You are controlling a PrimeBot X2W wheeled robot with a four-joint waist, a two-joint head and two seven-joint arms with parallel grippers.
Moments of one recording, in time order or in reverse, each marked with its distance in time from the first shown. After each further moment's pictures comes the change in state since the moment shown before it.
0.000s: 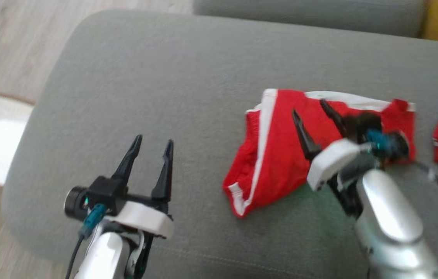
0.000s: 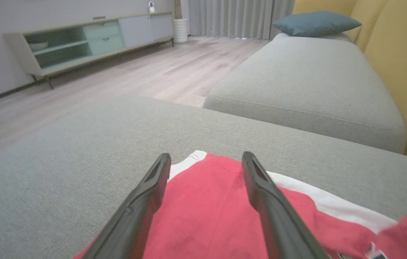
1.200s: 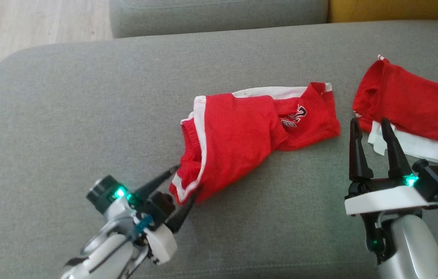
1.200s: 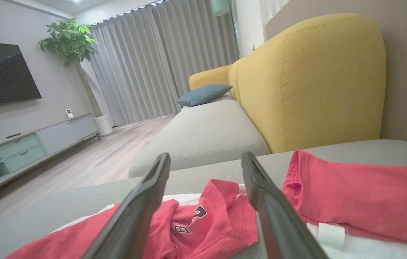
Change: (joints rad) left arm -0.204 0.243 -0.450 0.232 0.119 -0.071 0.000; right arm 0.253 0.016 -0.176 -0.216 0.165 0.000 -0.289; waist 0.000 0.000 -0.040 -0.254
